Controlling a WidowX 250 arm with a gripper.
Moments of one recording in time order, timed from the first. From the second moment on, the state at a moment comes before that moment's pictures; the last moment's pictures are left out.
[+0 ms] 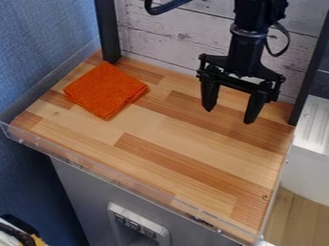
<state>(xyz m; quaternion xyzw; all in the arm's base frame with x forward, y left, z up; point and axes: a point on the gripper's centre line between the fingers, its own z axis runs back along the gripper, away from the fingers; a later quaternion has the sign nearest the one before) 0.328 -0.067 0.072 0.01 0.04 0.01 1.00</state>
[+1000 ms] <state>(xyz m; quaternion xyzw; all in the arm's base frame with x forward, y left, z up) 0.329 0.080 0.062 -0.02 0.01 0.33 0.94</state>
